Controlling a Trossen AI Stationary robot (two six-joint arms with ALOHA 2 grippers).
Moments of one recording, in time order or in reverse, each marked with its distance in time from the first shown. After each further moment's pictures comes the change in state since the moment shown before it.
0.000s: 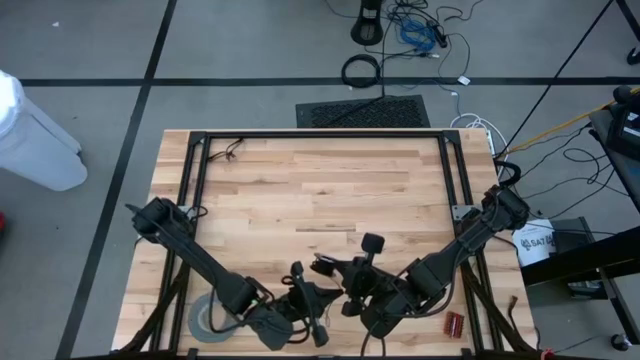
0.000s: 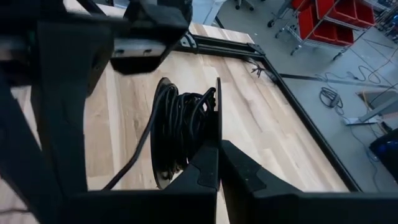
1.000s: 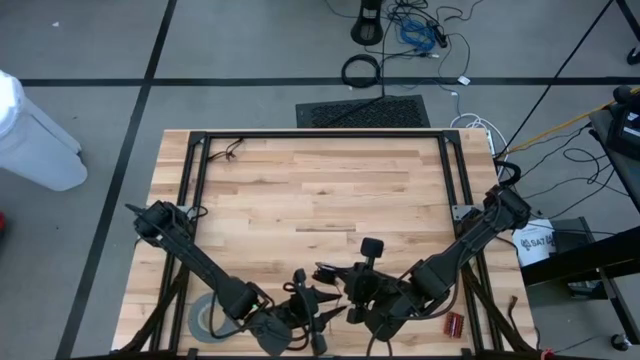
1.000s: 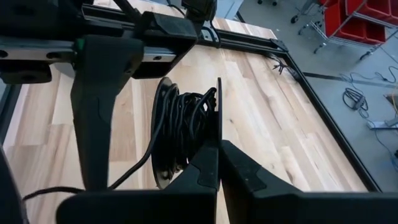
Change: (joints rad) left arm -0.019 0.037 0.000 0.056 0.041 0.000; right arm 0.019 -0.008 0.000 0.001 -0.080 -0.017
